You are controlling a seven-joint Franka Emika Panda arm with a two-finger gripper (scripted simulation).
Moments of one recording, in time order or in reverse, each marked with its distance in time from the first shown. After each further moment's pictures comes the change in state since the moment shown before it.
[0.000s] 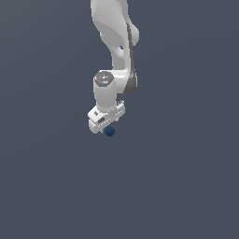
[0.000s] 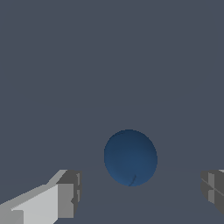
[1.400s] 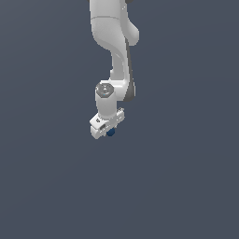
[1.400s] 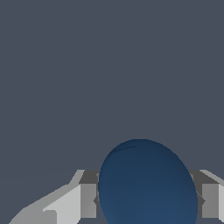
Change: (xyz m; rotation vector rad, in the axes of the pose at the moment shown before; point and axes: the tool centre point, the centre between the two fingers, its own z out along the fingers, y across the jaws) arm -0.001 0.000 0.050 -0.001 0.001 -0.011
